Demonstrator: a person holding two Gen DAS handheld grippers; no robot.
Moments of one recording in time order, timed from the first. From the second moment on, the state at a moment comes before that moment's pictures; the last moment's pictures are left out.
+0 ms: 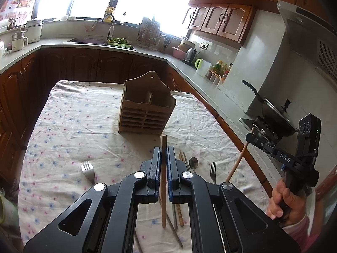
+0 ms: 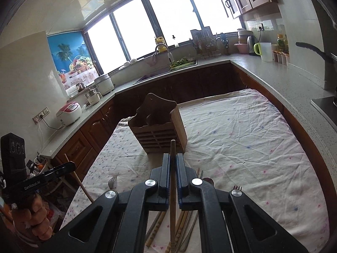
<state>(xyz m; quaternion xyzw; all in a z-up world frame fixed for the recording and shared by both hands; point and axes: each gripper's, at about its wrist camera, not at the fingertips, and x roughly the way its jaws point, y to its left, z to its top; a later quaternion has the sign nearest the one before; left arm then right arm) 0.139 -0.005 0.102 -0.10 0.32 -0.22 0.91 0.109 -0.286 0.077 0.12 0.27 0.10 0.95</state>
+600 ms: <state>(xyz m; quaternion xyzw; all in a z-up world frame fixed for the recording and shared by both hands) 0.155 0.008 0.118 -0.12 0.29 -0.21 0.93 0.118 -0.282 0.099 0.12 0.24 0.11 0.96</state>
